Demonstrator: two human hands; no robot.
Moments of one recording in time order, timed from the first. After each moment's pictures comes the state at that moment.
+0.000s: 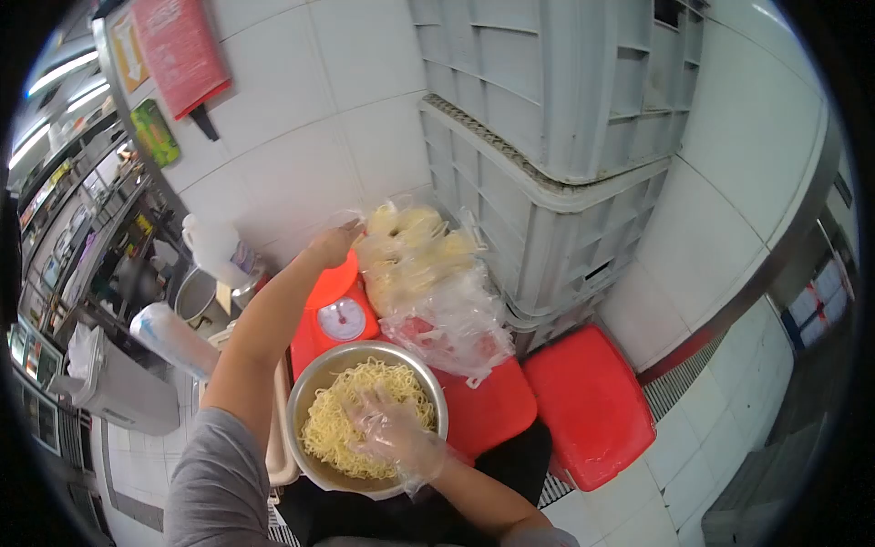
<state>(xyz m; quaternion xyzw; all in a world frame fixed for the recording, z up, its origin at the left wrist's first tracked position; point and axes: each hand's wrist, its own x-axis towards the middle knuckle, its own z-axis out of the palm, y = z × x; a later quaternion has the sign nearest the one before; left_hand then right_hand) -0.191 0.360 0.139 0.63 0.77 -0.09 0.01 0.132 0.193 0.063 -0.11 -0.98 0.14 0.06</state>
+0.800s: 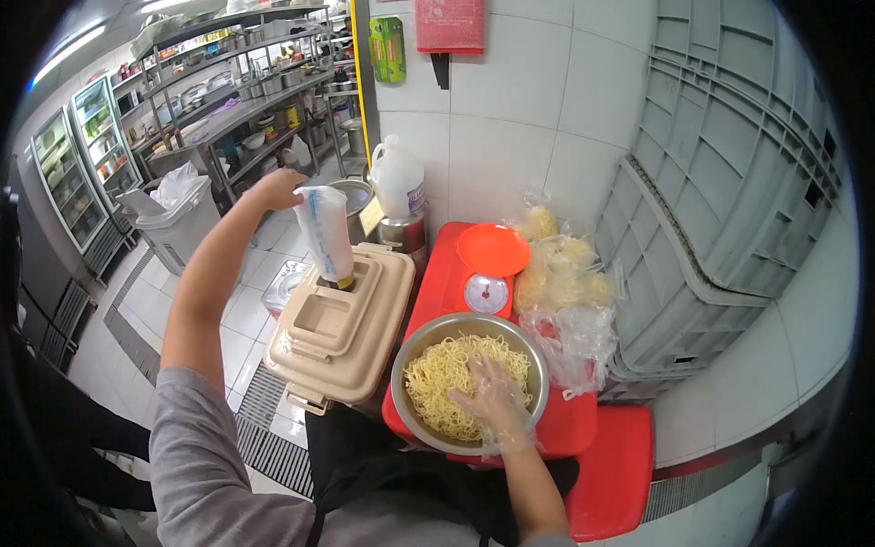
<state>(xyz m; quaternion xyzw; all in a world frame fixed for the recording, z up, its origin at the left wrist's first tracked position) -0.325 -0.086 0.288 0.39 0.91 -0.04 -0.14 0.126 0.172 0.081 -0.13 -0.97 0.17 0.07</state>
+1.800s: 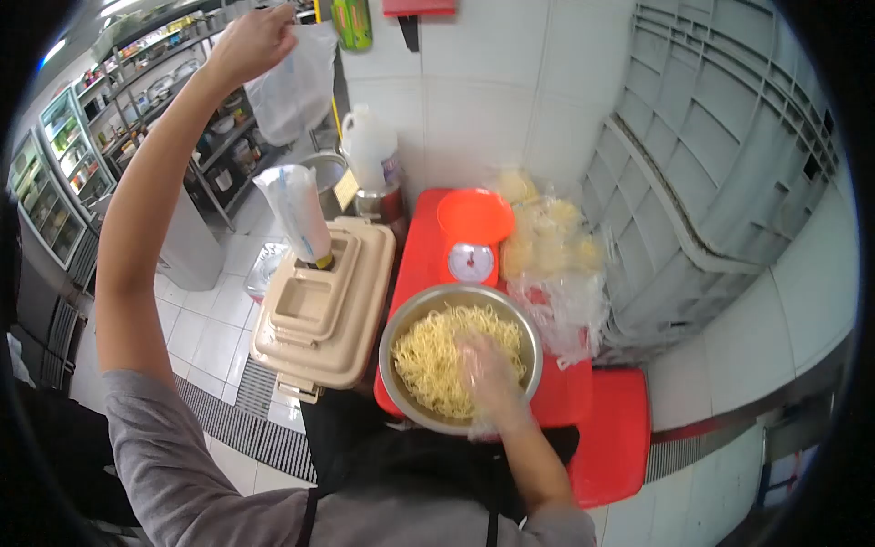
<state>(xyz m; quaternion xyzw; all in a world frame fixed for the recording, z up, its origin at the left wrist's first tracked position) -0.230 0.002 0.474 0.46 0.76 0.00 -0.45 0.128 0.186 0.048 -0.04 -0.94 0.30 0.18</state>
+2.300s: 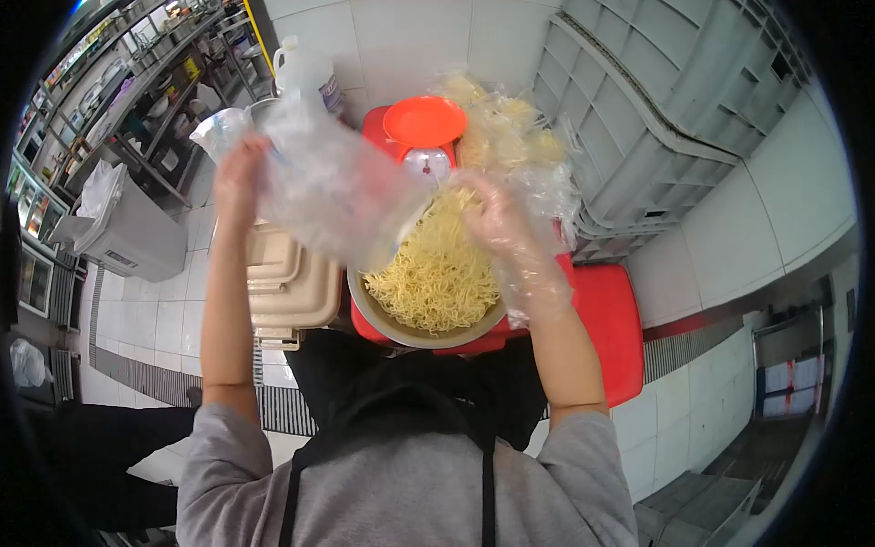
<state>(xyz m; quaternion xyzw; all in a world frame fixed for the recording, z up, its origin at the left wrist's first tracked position) -0.139 -0.028 0.212 0.33 0.67 0.66 0.00 0.116 0.212 0.185 -0.16 -0.84 0.46 0.24</state>
